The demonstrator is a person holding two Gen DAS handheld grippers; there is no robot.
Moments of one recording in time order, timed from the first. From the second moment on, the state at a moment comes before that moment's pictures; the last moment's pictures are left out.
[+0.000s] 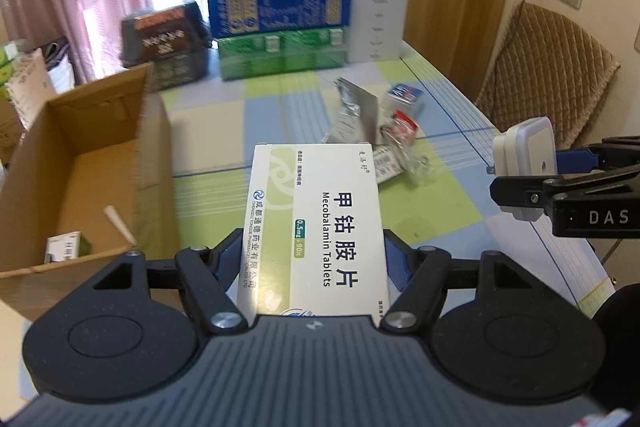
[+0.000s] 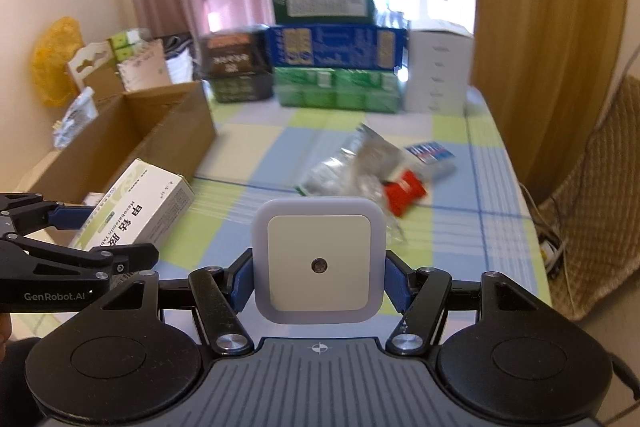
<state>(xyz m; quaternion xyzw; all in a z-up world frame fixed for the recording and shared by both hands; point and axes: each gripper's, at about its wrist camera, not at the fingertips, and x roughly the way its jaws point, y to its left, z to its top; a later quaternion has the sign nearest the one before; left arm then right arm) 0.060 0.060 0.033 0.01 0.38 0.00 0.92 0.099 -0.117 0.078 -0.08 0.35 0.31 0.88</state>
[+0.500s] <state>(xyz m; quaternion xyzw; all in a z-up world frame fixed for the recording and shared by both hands) 0.025 0.143 0.069 0.00 0.36 0.07 0.93 0.074 -0.027 0.105 -0.10 0.32 0.39 0.86</state>
